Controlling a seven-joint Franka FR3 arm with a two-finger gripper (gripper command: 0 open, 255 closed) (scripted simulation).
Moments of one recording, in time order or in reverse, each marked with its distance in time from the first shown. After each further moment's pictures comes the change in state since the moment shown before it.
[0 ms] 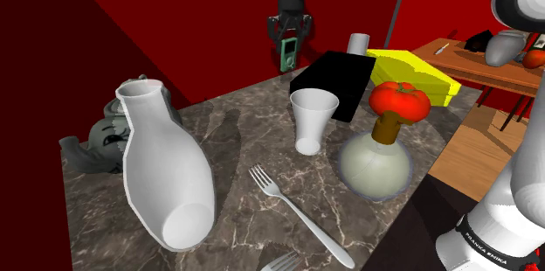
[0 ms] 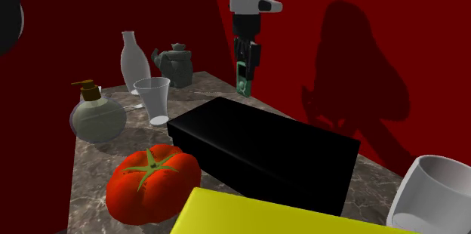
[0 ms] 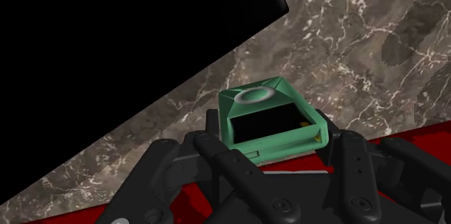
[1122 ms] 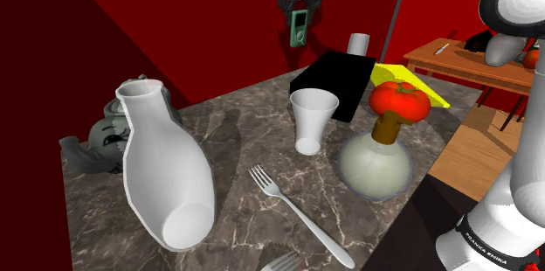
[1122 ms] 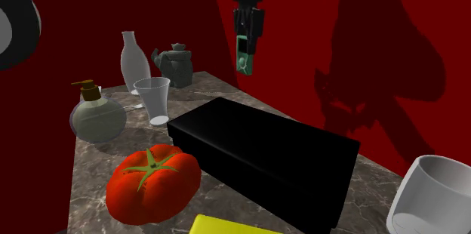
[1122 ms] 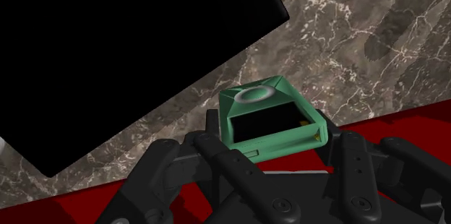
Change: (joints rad) arm -0.013 0.050 -0.007 0.286 -0.006 -0.238 -0.030
